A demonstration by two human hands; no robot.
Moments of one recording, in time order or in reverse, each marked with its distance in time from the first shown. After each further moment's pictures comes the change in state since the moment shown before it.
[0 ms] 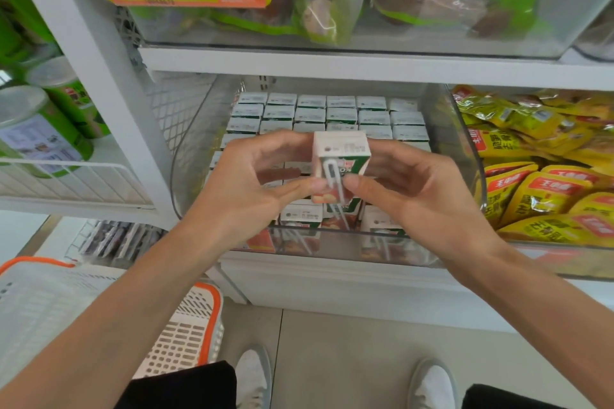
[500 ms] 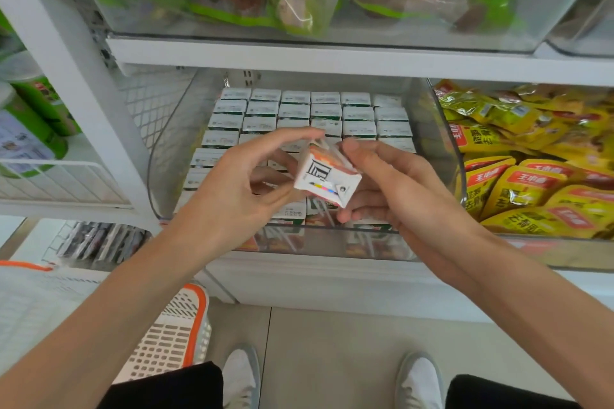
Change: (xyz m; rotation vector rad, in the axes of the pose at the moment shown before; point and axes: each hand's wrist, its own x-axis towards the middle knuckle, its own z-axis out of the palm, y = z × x) left_hand -0.001 -0.007 0.007 0.044 -0.091 0.011; right_hand 0.001 -0.011 0.002 0.169 0.027 0.385
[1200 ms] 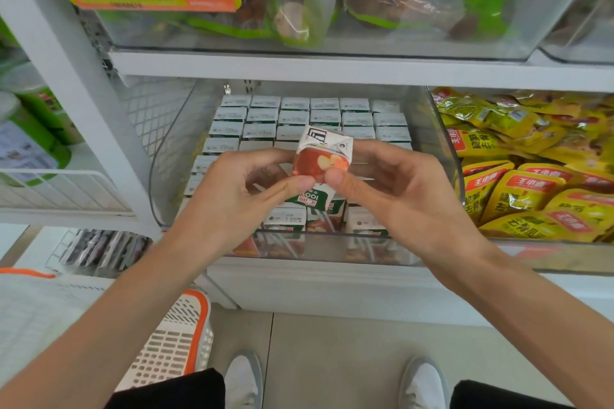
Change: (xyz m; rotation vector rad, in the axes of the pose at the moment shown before) left_hand 0.003 0.002 0.000 0.054 0.069 -0.089; right_hand -0.003 0.006 -0.006 -0.159 -0.017 -0.330
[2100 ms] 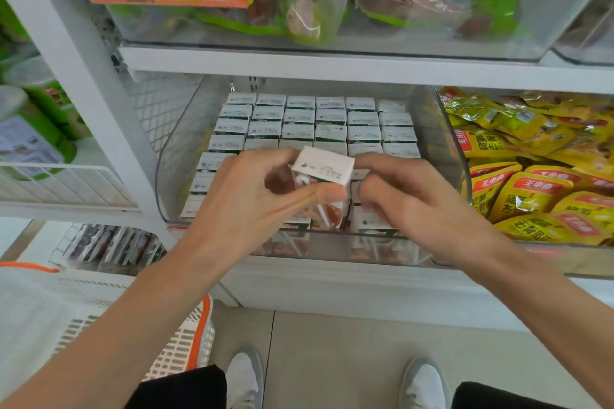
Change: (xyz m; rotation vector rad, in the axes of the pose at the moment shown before) left_hand -0.004 0.001 0.008 -0.014 0.024 0.015; right_hand 0.005 -0.006 -0.011 -0.363 -0.165 0.084
